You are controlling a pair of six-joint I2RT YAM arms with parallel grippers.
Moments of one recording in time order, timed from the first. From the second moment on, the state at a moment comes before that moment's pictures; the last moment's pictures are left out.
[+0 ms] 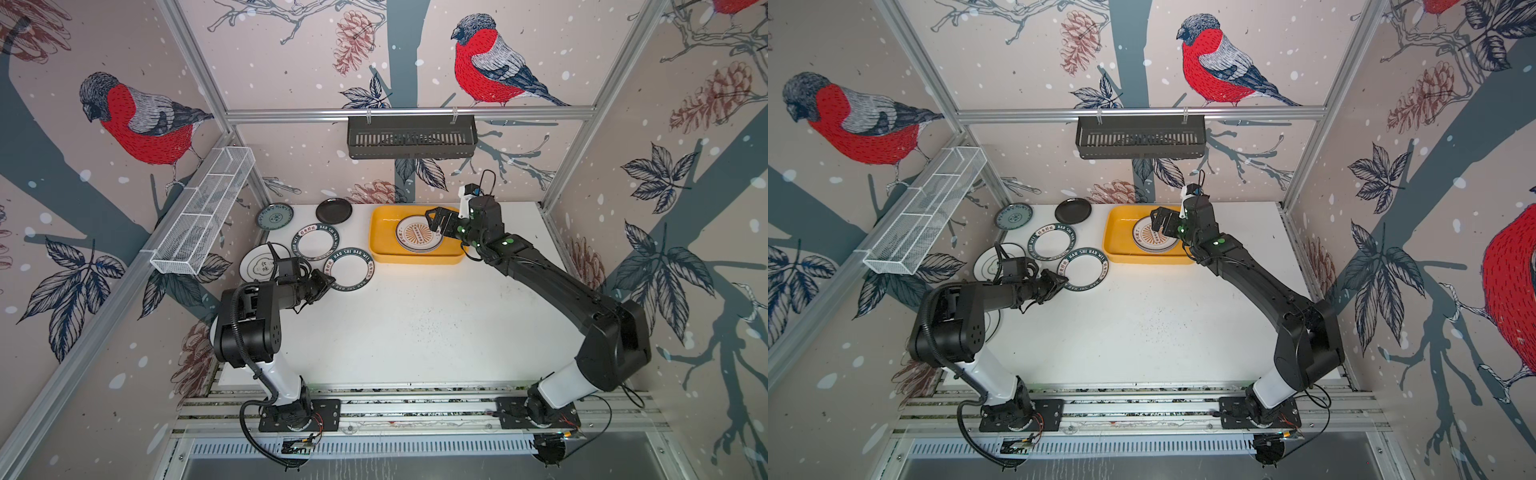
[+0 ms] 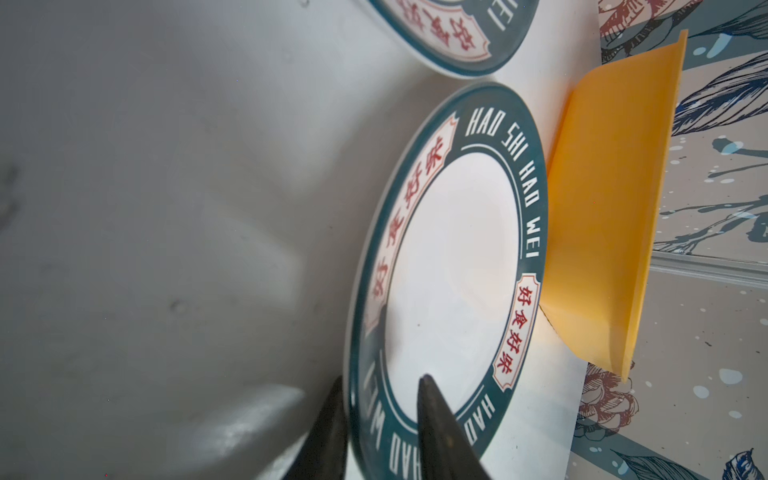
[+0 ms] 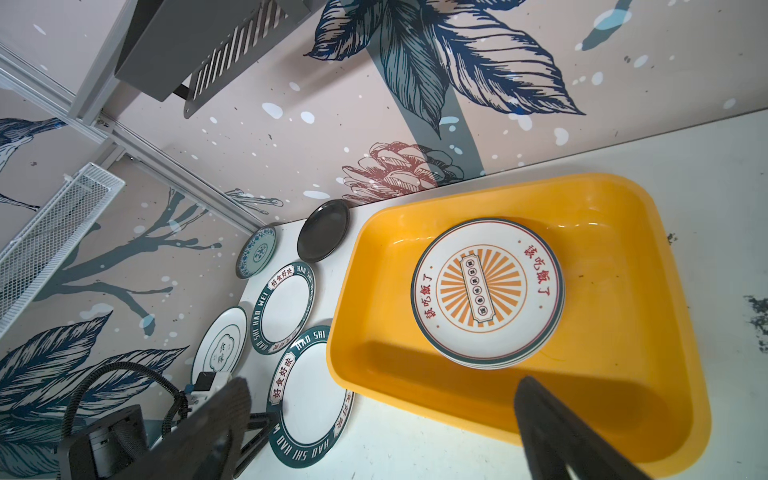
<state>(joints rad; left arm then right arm) 0.15 1.73 0.72 0.10 0.58 -0.70 0.51 1.56 1.32 -0.13 -0.05 0.58</state>
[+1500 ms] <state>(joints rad) 0.17 1.38 1.03 -0.24 0.56 -0.73 0.48 1.59 1.30 -0.08 -0.16 0.61</state>
